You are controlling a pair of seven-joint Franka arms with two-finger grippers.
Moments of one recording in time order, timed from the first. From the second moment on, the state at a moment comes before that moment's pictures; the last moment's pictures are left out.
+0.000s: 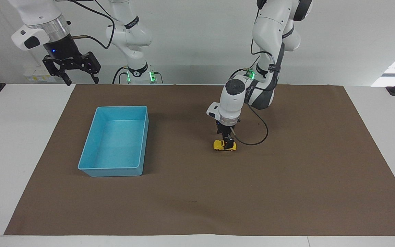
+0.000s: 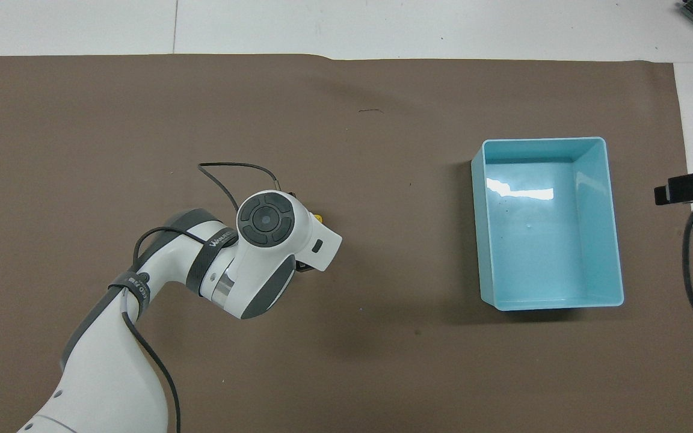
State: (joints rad) left arm -0.53 0.35 -0.08 -1.95 0.04 2.39 0.75; right arm -0.11 -0.04 0.05 -1.51 0.07 1.53 -0.07
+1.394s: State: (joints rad) left arm -0.60 0.34 -0.07 -1.95 0.04 2.33 0.70; right arm -0.11 -0.04 0.05 -1.51 0.07 1.53 -0.07
